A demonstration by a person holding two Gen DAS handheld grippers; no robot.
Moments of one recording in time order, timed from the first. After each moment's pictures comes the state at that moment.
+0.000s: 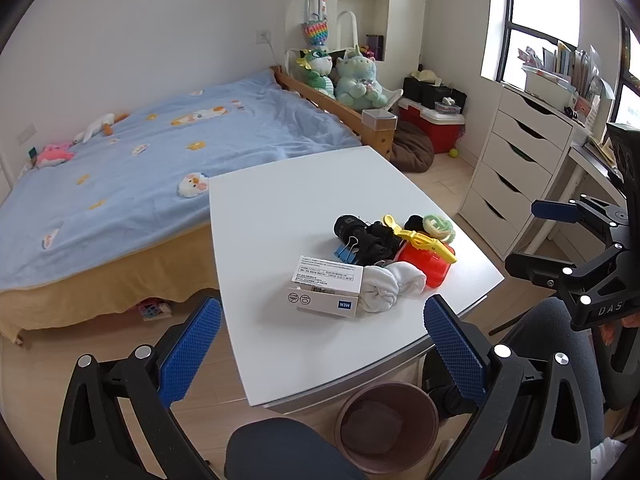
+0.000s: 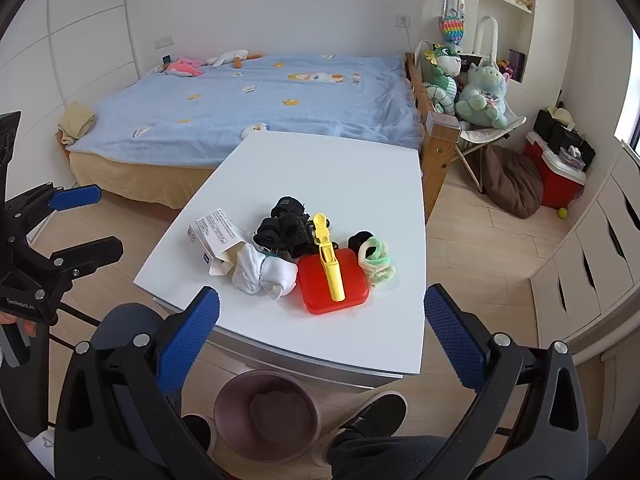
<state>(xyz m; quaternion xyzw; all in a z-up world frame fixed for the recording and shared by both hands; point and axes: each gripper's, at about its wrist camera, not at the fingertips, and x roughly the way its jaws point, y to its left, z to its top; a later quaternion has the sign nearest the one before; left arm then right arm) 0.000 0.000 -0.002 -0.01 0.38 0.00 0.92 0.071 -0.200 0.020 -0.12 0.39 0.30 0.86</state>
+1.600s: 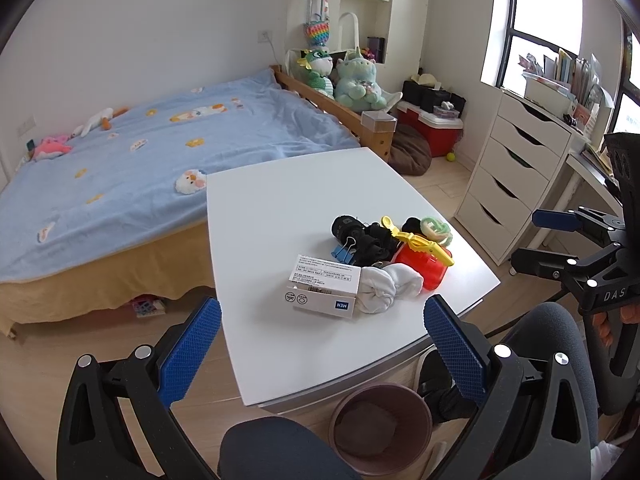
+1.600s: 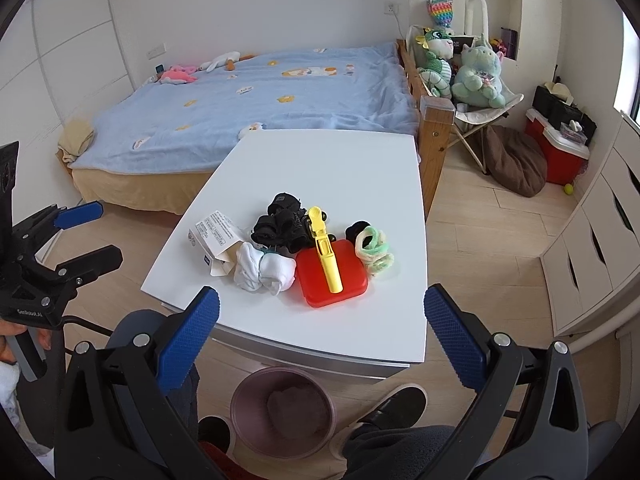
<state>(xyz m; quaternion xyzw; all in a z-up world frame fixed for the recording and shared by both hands) -0.001 0.003 -0.003 -0.02 0.38 -0.01 0.92 0.081 -0.214 0.020 -0.08 0.41 0.29 0.86</state>
